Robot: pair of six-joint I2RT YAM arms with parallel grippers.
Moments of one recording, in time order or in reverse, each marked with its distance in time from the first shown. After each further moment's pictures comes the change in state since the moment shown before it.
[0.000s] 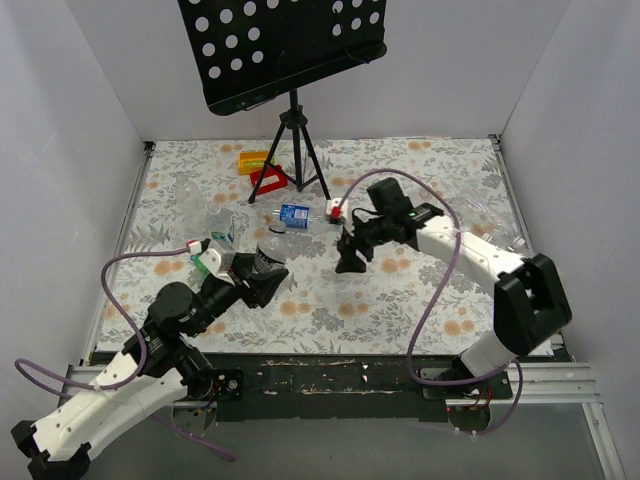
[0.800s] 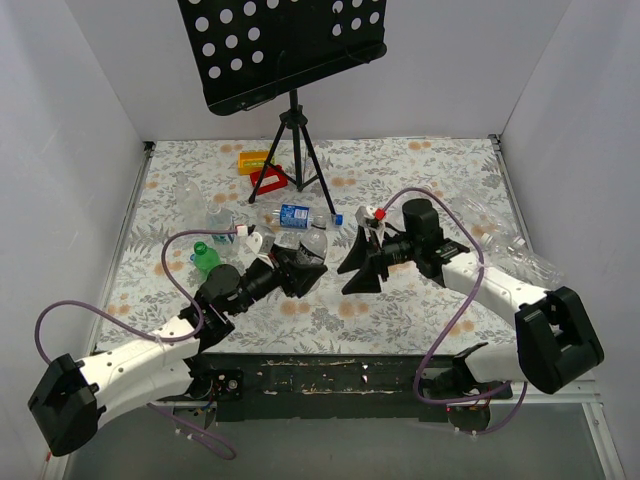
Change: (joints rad) left arm -0.005 0.474 -0.134 0.586 0.172 -0.197; right arm -0.140 -0.293 -0.454 0.533 -0.544 0.406
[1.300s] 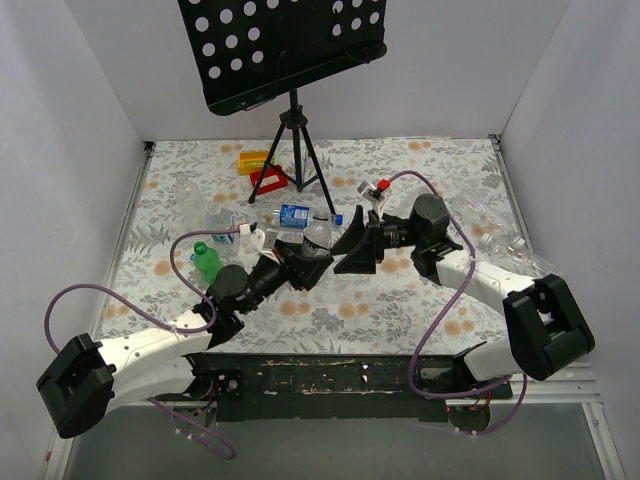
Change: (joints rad) left arm -0.039 0.145 -0.006 0.222 -0.121 -0.051; right arm -0.007 0.078 -0.009 0.669 0.025 0.773
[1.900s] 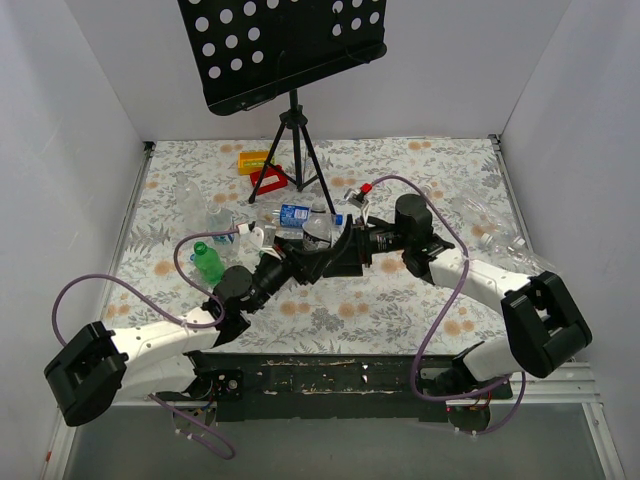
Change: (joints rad) left arm -0.024 0.080 0.000 0.135 -0.085 -0.047; right arm 0.081 0.010 0.042 -0.228 0.121 -0.035
